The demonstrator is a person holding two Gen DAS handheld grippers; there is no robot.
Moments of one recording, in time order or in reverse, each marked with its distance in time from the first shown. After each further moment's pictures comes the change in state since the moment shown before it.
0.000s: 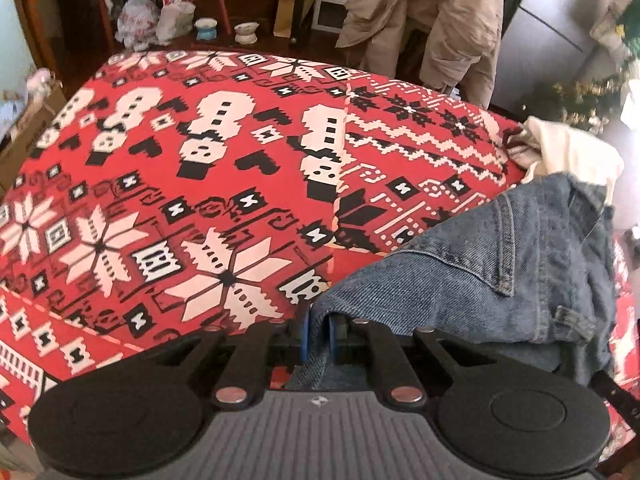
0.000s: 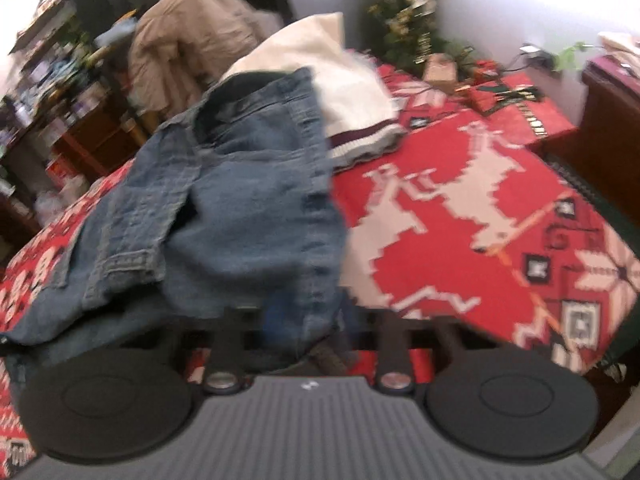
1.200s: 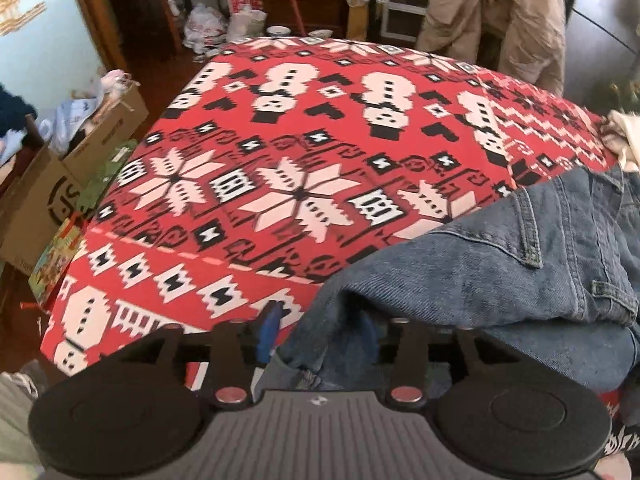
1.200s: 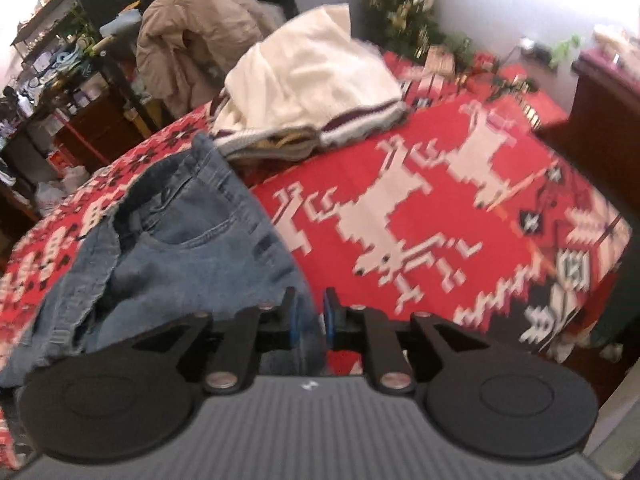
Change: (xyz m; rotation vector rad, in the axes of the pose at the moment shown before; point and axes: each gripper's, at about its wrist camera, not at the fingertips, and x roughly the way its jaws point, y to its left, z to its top) left arm -0.031 0.131 -0.060 0.002 -0.069 0.238; right arm -0.029 0.012 -0.029 -0.013 -0.010 -0.024
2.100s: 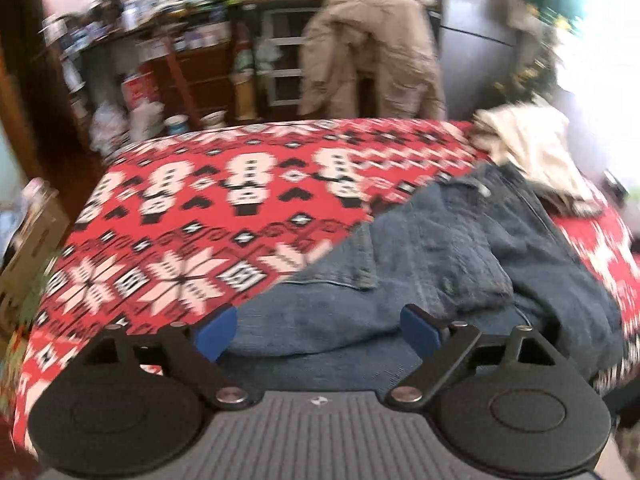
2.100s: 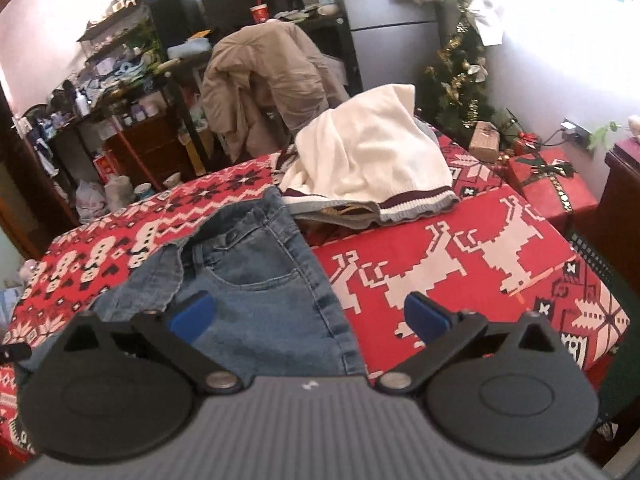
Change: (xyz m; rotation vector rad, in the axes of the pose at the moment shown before) left arm -0.046 -0.067 -0.018 0.300 -0.237 -0.263; right arm -0.050 0.028 0.016 -0.156 -0.135 0.096
